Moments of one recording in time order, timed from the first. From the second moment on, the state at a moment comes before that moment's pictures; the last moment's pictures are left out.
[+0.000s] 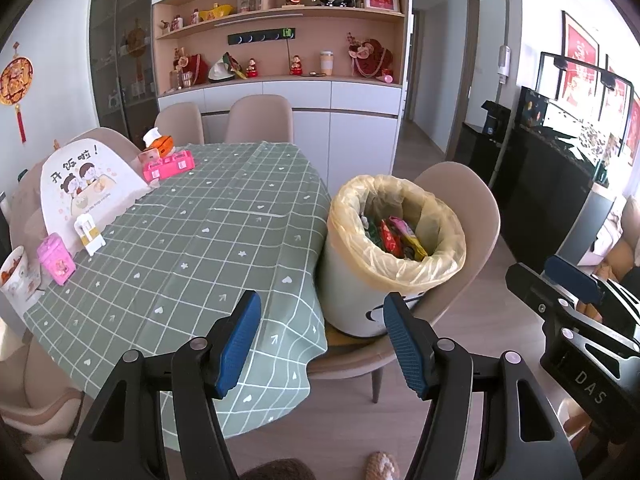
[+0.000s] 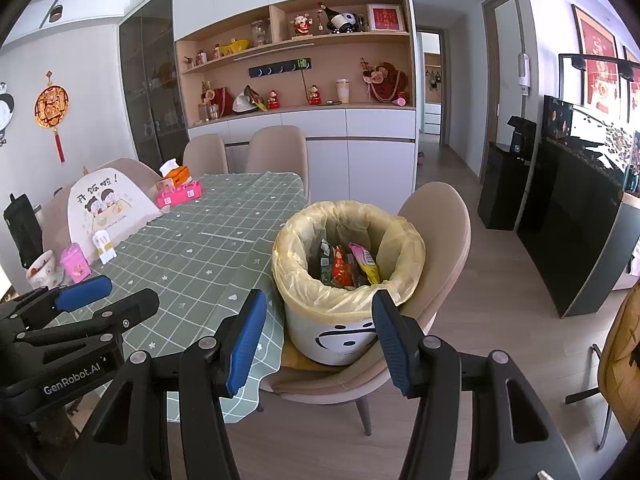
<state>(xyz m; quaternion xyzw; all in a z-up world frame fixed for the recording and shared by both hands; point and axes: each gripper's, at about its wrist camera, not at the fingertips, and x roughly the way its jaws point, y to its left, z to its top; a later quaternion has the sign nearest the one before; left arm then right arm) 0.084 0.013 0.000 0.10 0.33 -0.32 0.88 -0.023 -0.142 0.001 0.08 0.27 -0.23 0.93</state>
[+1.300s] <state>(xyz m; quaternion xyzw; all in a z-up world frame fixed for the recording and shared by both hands) 0.080 0.012 -0.002 0.10 0.34 -0.32 0.88 -0.023 -0.141 0.001 0.09 0.28 -0.23 0.93</state>
